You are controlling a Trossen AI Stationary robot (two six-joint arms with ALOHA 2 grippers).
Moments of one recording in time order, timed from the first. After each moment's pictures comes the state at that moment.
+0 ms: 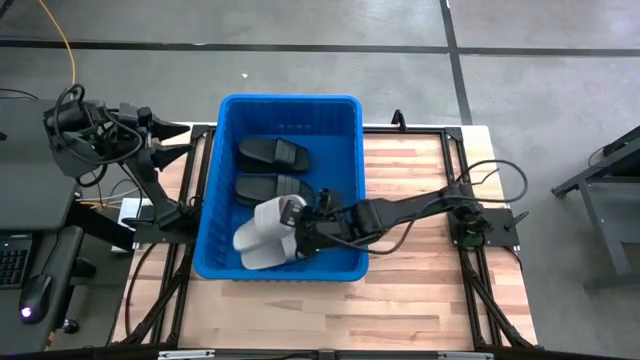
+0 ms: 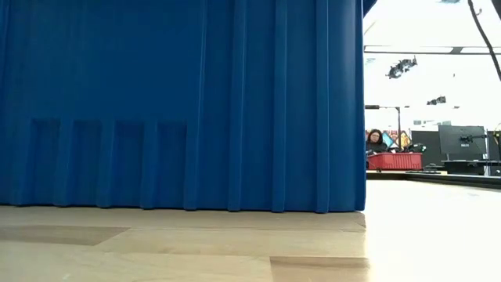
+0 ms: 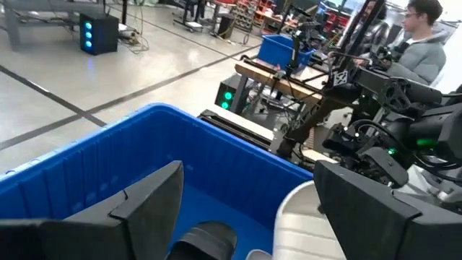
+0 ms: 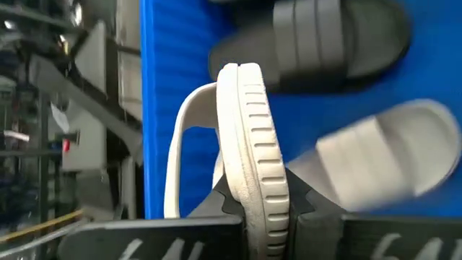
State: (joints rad) left arm -0.89 0.68 1.52 -1.52 -1.26 -0.95; right arm 0.29 2.10 2.24 -1.01 0.63 1.89
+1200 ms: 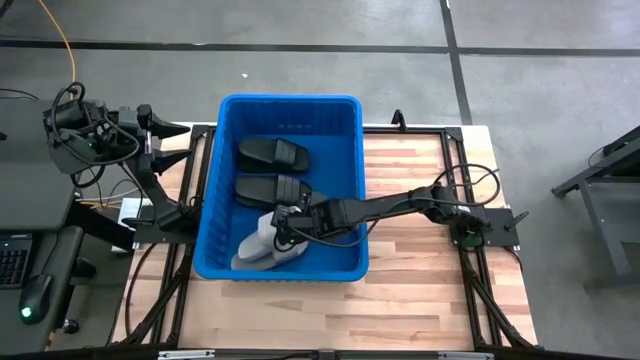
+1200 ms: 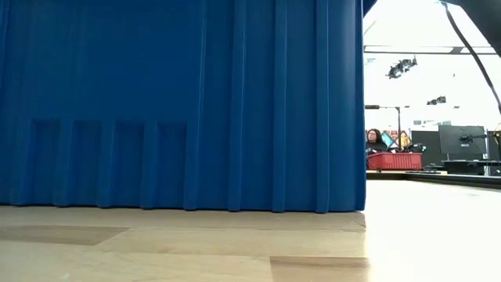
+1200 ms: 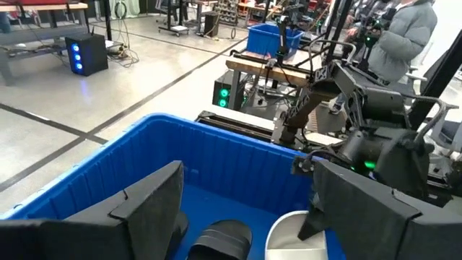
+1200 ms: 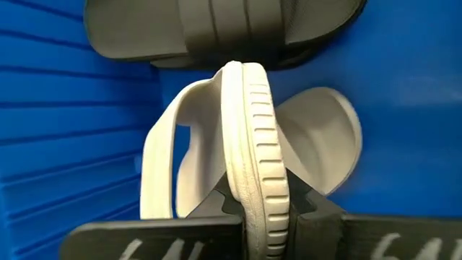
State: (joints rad) left arm -0.89 0.68 1.52 -1.47 -1.22 -0.73; right arm 0.20 2.28 2.29 -1.09 0.37 1.89
